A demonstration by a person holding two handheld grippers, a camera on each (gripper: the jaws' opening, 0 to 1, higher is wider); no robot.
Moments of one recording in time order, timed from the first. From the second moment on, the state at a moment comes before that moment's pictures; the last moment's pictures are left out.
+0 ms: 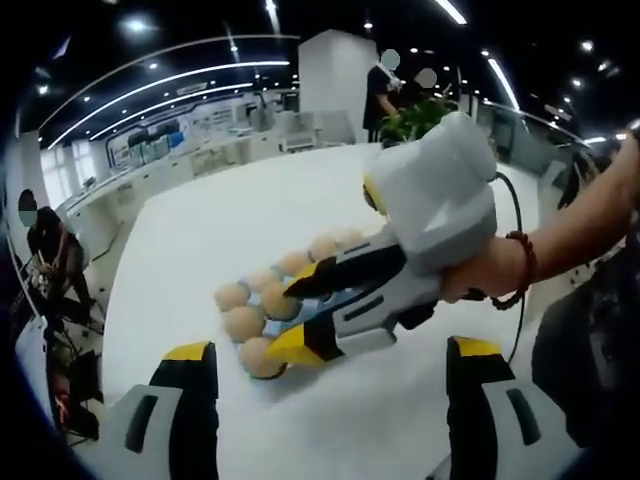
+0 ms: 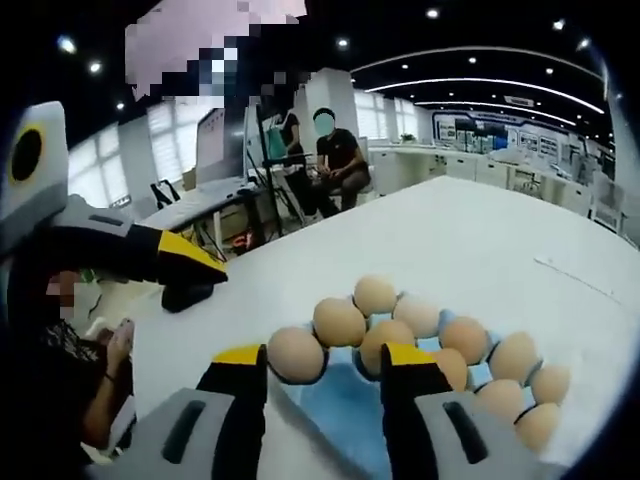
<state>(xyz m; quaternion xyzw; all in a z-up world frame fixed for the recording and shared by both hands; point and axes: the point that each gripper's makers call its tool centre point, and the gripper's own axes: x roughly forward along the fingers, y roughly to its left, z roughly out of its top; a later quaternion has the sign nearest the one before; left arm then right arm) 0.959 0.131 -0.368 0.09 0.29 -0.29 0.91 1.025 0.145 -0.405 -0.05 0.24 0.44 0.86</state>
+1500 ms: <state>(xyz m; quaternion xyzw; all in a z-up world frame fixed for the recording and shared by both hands) 0.973 0.100 -0.366 0.08 0.28 -0.31 0.90 1.048 -0.009 -0.397 -0.04 0.21 0.32 0.92</state>
